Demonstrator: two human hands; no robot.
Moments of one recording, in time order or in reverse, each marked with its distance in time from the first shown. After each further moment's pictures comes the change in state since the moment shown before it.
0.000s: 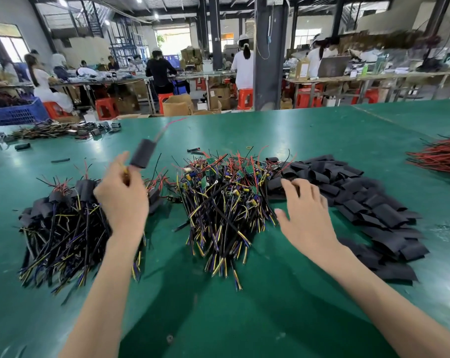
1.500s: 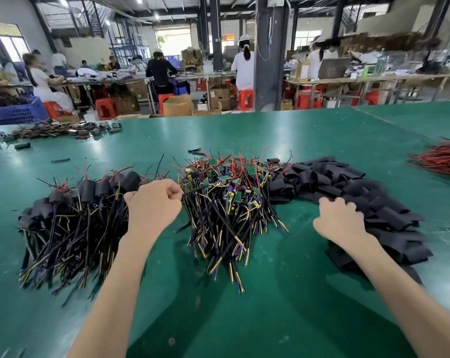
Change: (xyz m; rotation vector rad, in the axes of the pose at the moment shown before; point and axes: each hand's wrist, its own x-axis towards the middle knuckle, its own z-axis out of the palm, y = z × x) left_hand -0.013 0.012 0.012 0.505 -0.530 0.074; right_hand 0.019 0.042 -0.008 -0.195 -0.446 0.375
